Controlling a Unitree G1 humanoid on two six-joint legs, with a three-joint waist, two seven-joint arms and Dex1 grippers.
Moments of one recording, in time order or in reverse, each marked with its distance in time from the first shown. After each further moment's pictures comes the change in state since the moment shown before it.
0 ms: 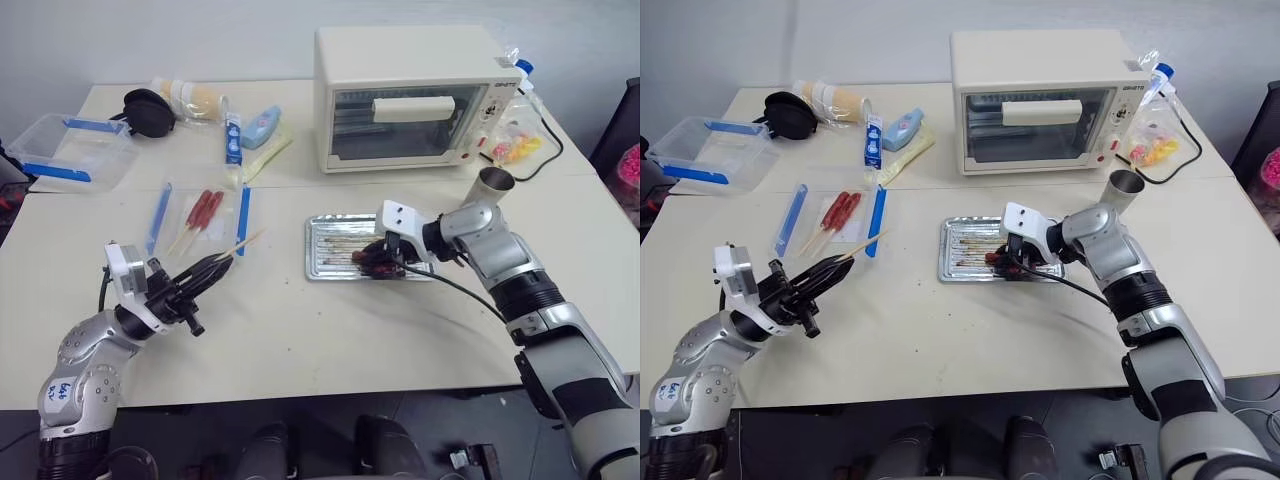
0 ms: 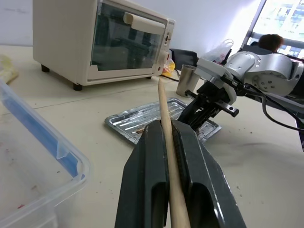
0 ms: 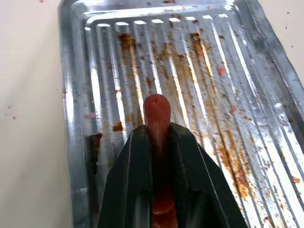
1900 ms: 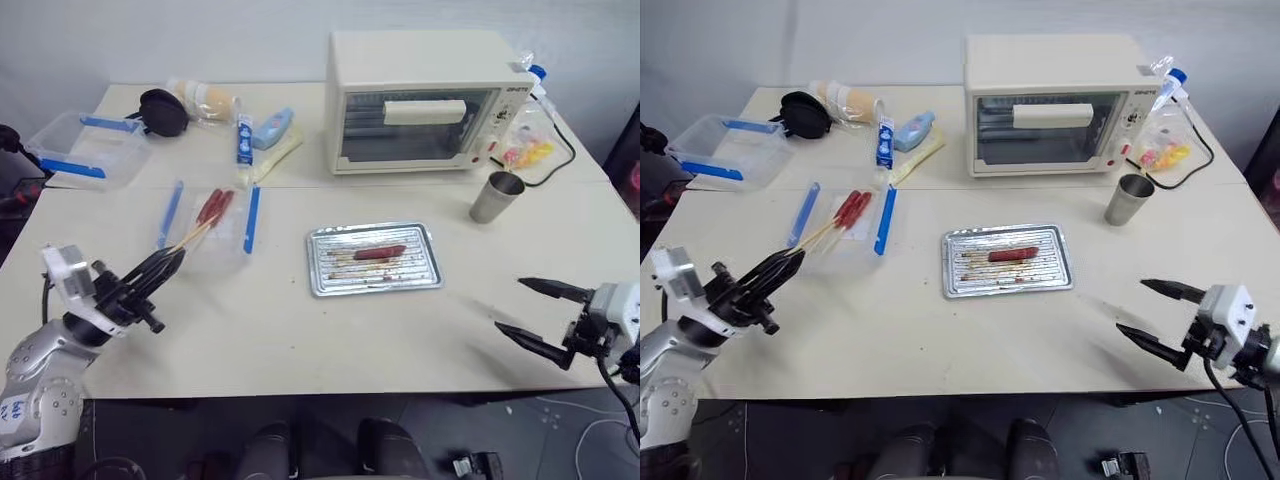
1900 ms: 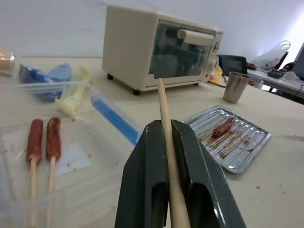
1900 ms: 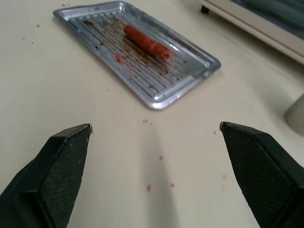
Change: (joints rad) left arm 0.086 0.040 0.194 0.044 -0.047 -0.018 0.060; right arm 0.899 -0.338 -0.649 -0.388 0.550 -0.350 -0.046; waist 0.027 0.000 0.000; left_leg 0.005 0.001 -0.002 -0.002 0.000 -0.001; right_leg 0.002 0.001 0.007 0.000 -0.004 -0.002
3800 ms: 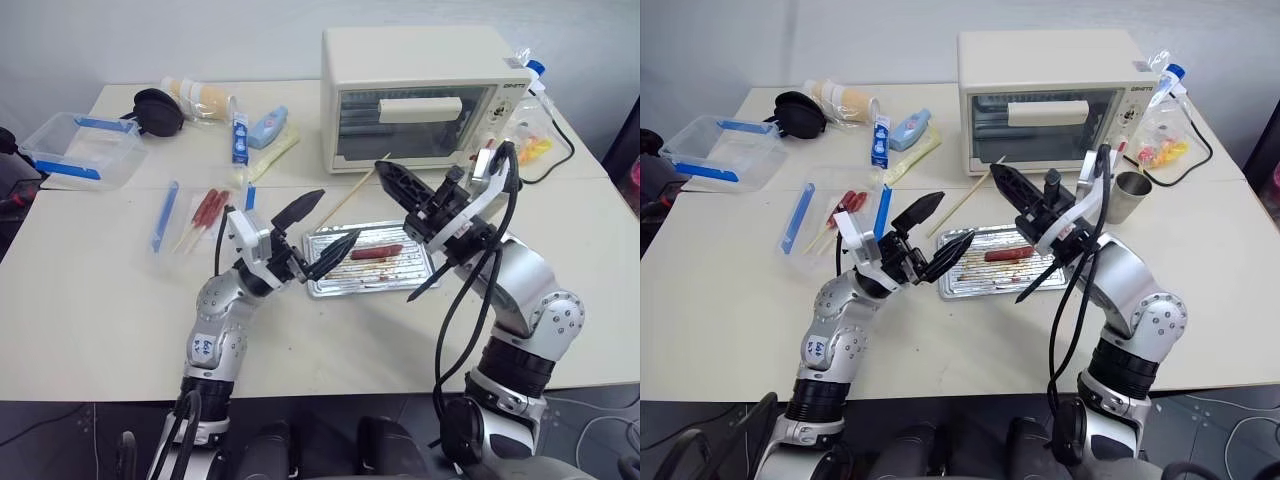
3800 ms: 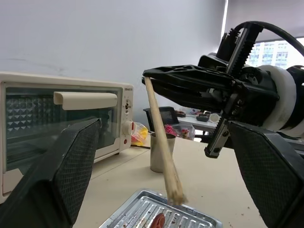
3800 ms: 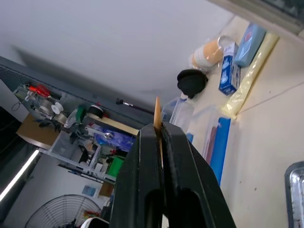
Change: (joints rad) left arm -0.402 -0.476 -0.524 0.074 0.325 -0.297 0.127; right arm -0.575 0.818 -0.108 -0.396 1.230 1.135 -1.653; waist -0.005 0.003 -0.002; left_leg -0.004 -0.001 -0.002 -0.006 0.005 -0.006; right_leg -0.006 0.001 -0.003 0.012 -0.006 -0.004
